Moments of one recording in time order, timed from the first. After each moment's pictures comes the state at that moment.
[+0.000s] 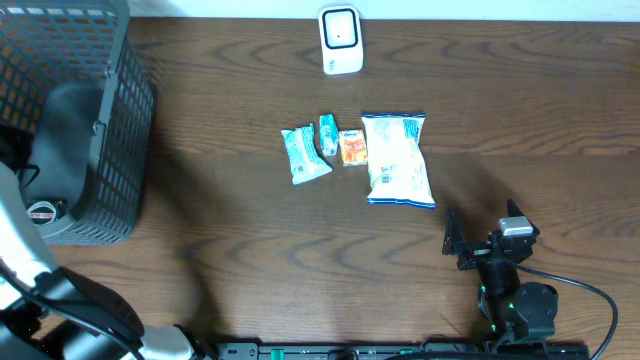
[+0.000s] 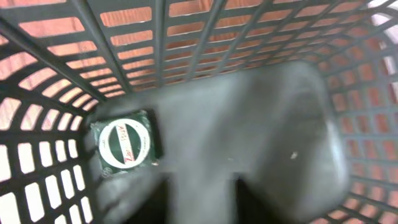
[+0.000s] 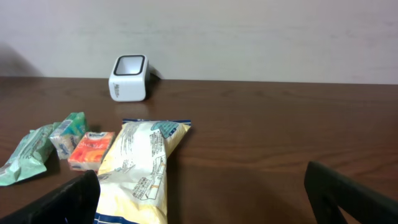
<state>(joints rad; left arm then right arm) 0.69 1.65 1.51 -0.84 -0.11 -0.63 0.07 0.01 0.01 -0.07 -0.05 0.01</state>
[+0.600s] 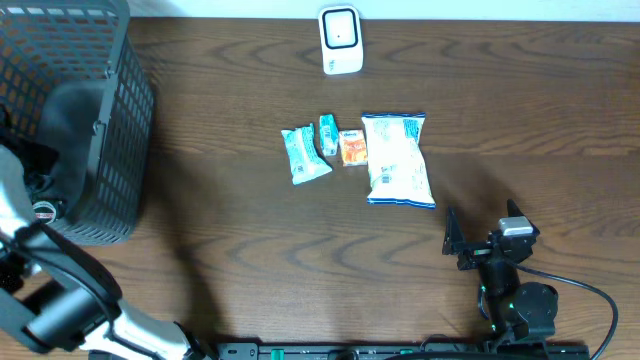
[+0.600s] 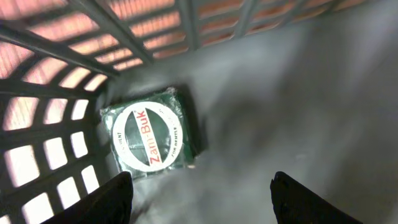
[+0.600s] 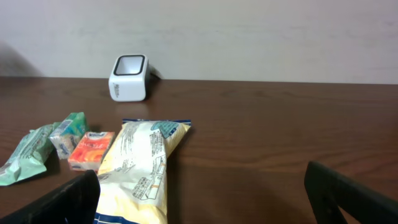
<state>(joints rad) 0.69 1.86 1.51 -0.89 -0.18 -0.56 0.07 0.01 0.01 -0.07 -0.05 0.01</state>
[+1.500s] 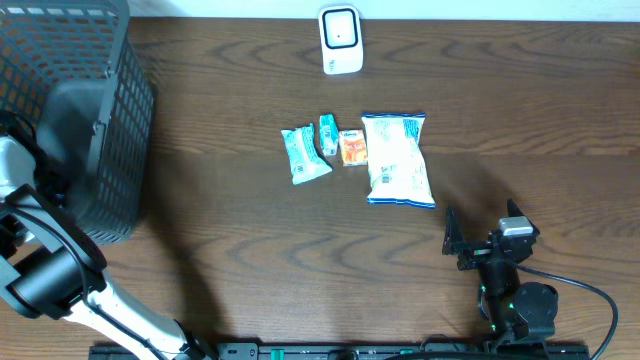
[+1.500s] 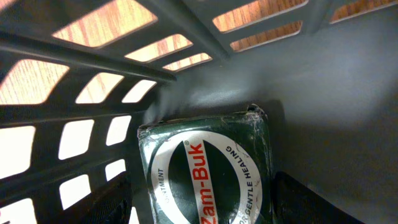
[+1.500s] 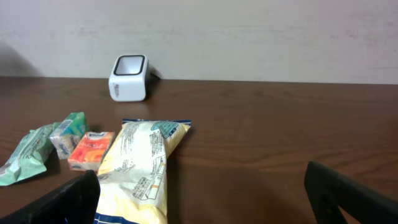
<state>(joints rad) 0.69 2.04 1.51 -0.92 -0.44 -0.54 0.07 0.01 0.01 -0.07 -0.05 0.01</state>
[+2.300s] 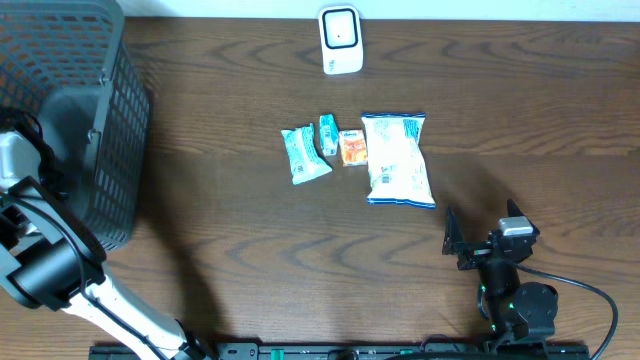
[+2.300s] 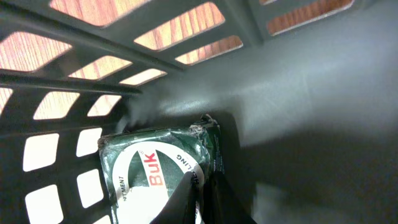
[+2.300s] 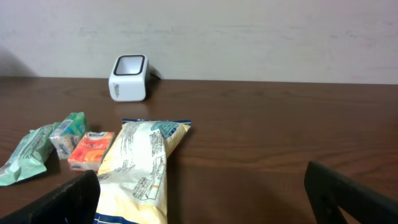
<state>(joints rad) 0.67 2.08 1.54 -0.93 -0.48 -0.53 0.07 0.01 0.01 -0.07 -0.05 0.01</state>
